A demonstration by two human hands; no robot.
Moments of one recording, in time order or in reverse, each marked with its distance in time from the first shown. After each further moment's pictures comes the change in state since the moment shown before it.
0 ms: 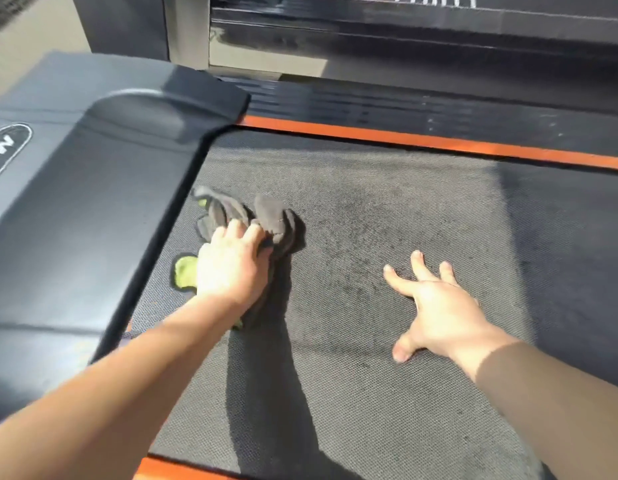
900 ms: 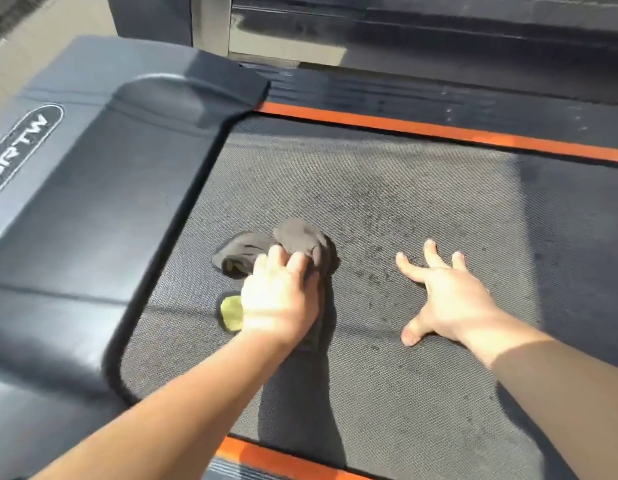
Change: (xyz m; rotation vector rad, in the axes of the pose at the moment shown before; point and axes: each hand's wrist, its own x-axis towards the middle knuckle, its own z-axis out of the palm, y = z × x) left_hand -0.076 0.059 -0.003 -0.091 -0.070 -0.044; right_hand -0.002 -0.003 0.002 -0.041 0.036 0.007
